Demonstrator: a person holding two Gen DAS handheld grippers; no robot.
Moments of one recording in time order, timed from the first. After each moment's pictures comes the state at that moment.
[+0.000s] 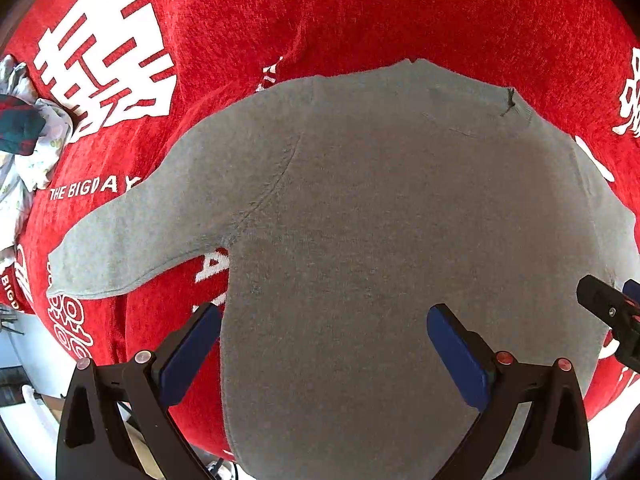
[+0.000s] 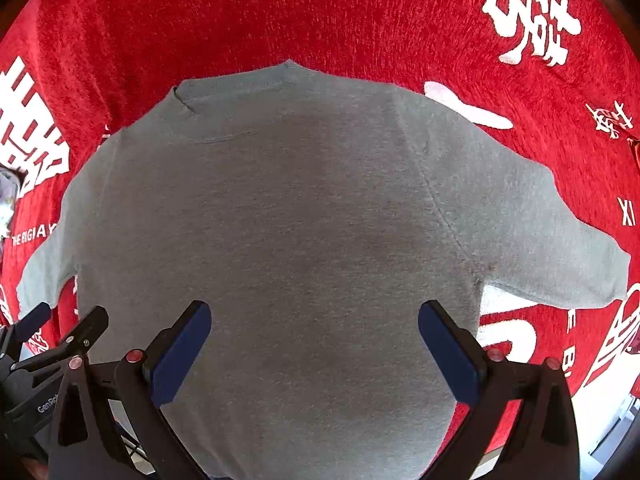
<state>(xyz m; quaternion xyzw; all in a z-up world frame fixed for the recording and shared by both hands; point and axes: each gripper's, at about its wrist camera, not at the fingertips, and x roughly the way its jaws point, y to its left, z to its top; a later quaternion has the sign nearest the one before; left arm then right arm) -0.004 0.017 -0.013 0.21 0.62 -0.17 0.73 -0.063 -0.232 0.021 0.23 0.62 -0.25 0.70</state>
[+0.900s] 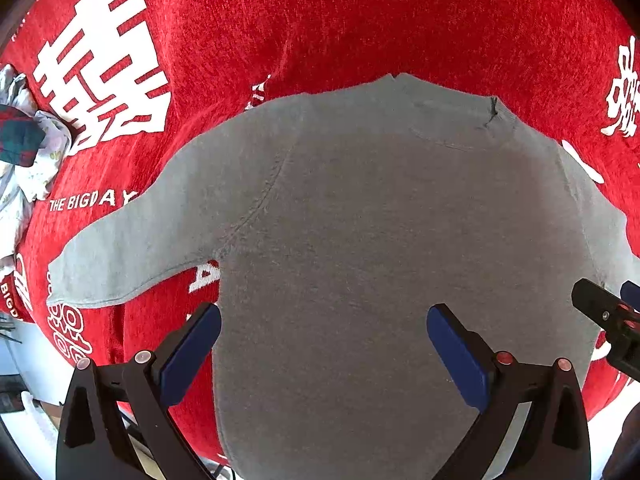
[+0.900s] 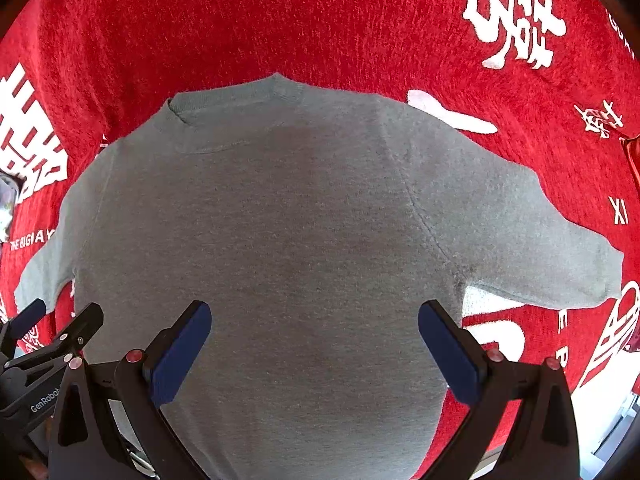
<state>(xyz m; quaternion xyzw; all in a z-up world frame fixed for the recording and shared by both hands) -0.010 0.007 -0.003 0.21 0.61 -0.18 0.75 -0.069 -0.238 0.028 0.23 0.61 -0.26 0.71</state>
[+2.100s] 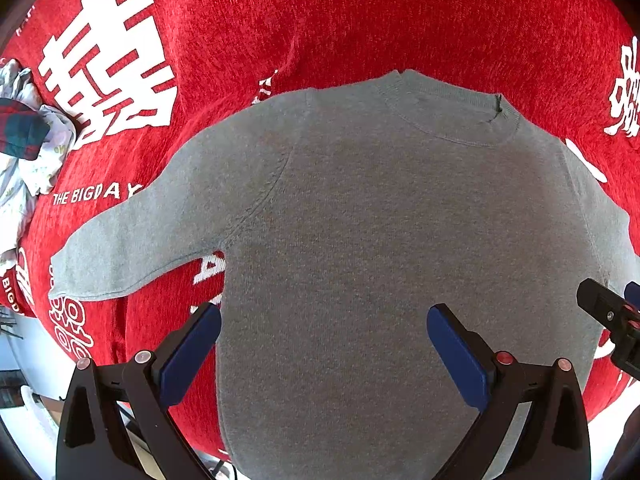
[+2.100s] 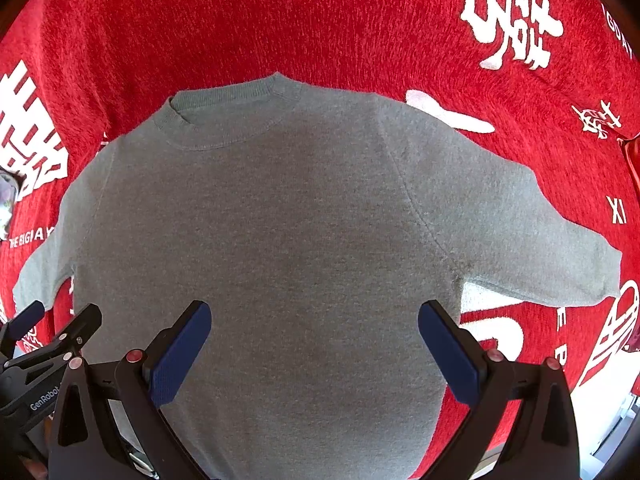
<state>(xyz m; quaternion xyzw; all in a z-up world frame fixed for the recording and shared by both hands) -0.013 0.013 -0.003 0.21 0.61 -0.17 0.75 -0.072 -0.236 0.031 0.22 0.61 -0.26 0.72</state>
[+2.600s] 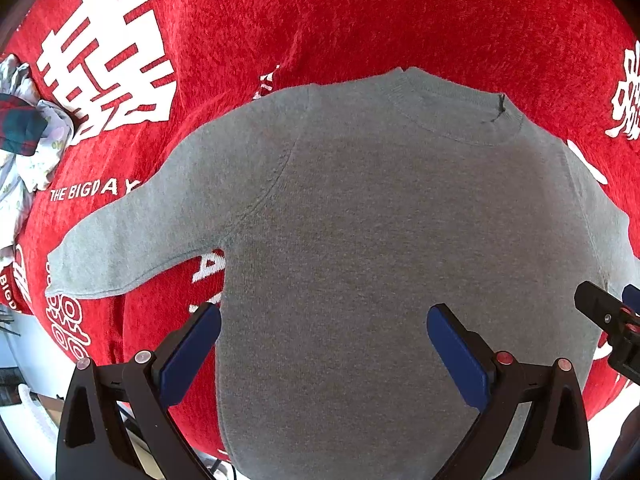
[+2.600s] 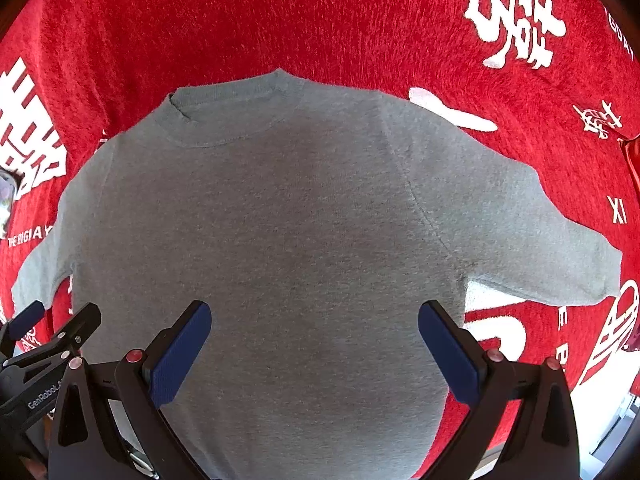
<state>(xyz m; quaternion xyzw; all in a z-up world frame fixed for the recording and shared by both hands) -0.009 0.014 -0.006 0.20 0.62 -0.17 0.74 -0.067 -0.233 0.029 0.22 0.62 -0.26 0.71</state>
